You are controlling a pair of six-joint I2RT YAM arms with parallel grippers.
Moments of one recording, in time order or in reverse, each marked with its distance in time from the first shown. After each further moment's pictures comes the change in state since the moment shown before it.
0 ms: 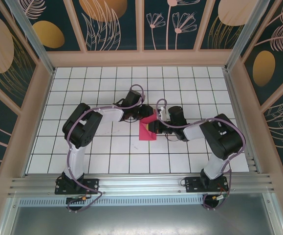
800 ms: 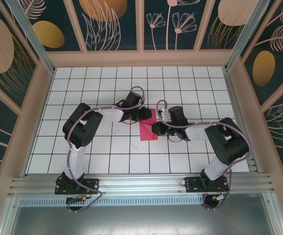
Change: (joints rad) left arm 0.000 0.002 -0.006 -0.050 -0.014 0.071; right arm -0.005 -0.079 0.014 -0.223 0.102 -0.103
